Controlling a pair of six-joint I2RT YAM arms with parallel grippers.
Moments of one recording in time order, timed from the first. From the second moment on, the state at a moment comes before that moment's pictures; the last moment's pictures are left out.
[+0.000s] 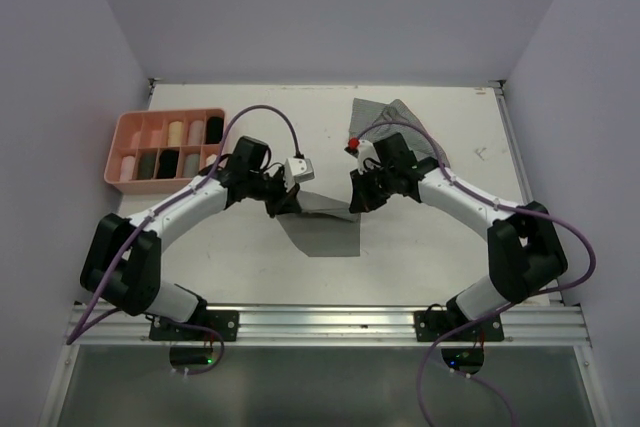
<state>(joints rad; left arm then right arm) -0.45 1.47 0.94 -0.40 0.71 0.51 0.51 1.54 1.04 -0.46 -0.42 0.07</state>
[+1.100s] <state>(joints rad) -0.55 1.47 0.80 -0.37 0.72 0.50 0.57 1.50 0.94 -0.54 -0.44 -0.03</state>
